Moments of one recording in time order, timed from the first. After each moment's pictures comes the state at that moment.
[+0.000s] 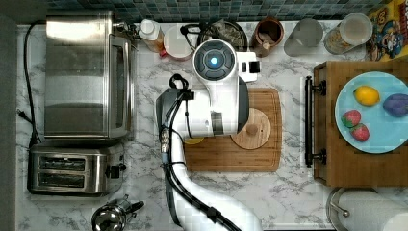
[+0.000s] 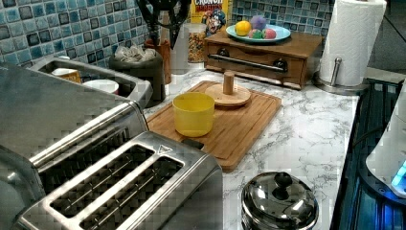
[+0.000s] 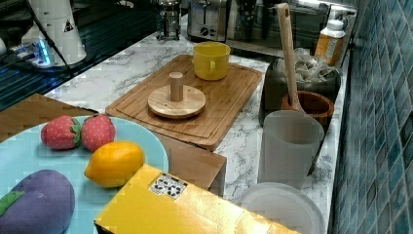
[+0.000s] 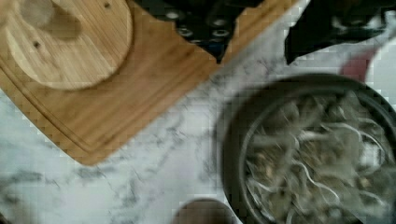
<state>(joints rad) 0.02 0.25 -0.01 -1.88 -0.09 0.68 0.01</state>
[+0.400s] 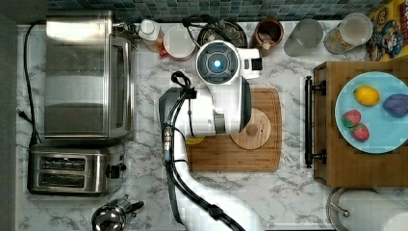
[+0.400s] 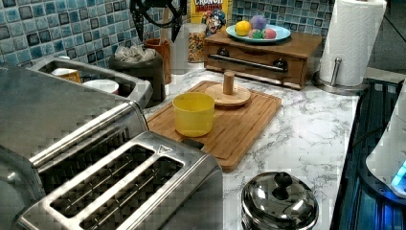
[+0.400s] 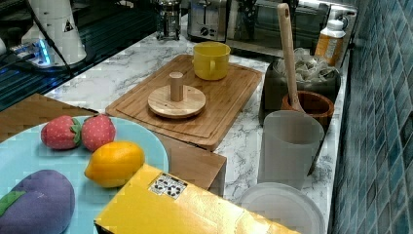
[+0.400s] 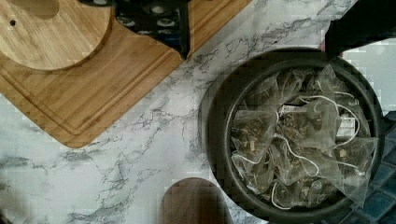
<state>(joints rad) 0.01 0.25 -0.01 -1.87 -0.09 0.73 0.03</state>
